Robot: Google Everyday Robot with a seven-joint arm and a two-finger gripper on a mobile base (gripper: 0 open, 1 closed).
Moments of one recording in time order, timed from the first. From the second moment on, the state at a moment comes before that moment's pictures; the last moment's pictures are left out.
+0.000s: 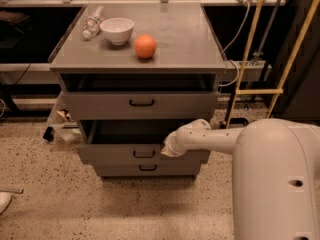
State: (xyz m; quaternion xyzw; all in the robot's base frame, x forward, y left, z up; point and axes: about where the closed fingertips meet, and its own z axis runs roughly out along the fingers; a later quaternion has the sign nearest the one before) arm 0.694 -0.031 0.431 -0.61 0.74 0.02 0.27
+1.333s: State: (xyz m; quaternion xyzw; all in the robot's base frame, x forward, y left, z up) arm 0.668 -0.036 0.441 -0.62 0.73 0.02 0.29
